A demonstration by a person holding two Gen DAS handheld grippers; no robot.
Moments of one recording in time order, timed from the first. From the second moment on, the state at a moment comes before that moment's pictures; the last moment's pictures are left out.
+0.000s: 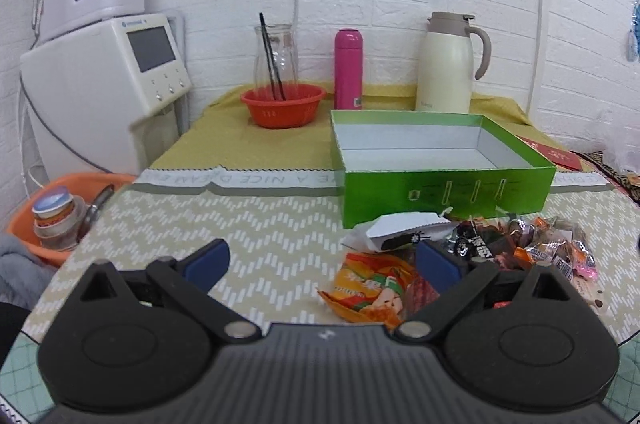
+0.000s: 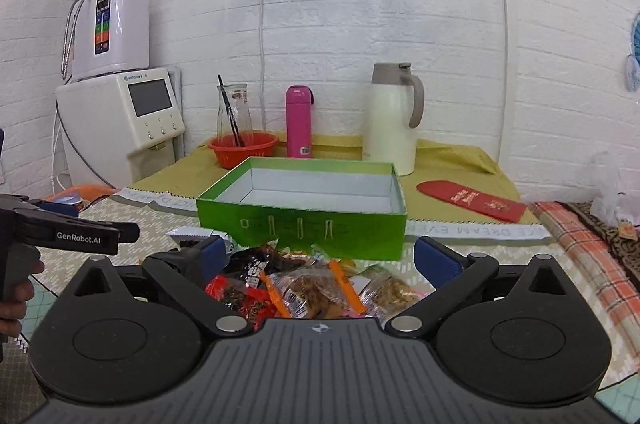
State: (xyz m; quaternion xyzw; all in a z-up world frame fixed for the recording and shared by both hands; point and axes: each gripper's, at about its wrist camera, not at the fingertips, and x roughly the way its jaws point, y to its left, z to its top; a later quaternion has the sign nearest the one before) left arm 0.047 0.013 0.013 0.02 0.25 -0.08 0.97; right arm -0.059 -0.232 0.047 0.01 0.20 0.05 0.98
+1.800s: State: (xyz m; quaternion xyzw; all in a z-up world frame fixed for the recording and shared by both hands) left arm 0.124 -0.019 0.000 0.00 0.25 -0.21 0.95; right arm 0.014 -0.228 0.016 0.01 0.27 0.11 0.96
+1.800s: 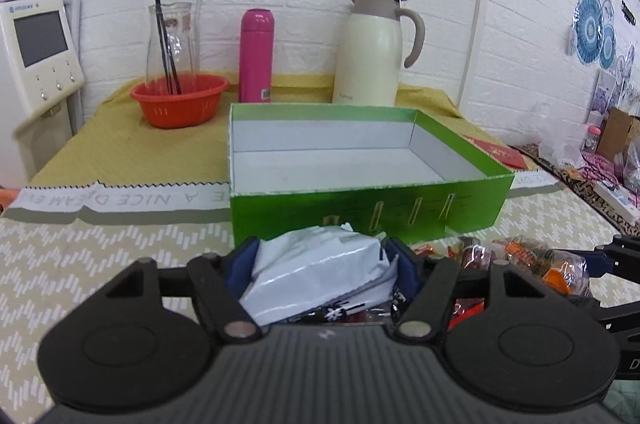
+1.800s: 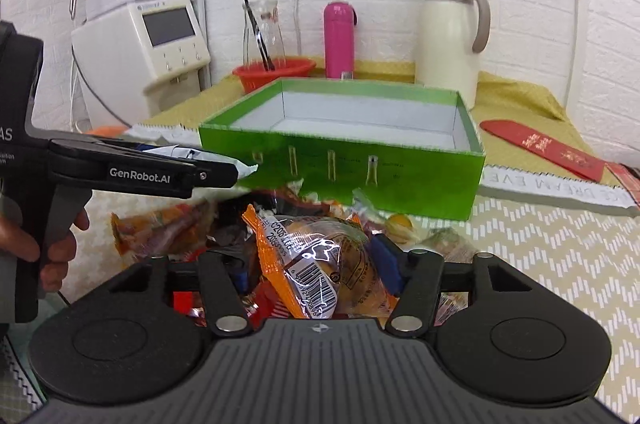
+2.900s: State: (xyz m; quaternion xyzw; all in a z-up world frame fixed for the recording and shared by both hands) left arm 0.068 -0.013 0.040 -0.01 0.20 -0.16 0.97; right arm -0.027 -0.218 0.039 0.04 0.23 0.08 0.97
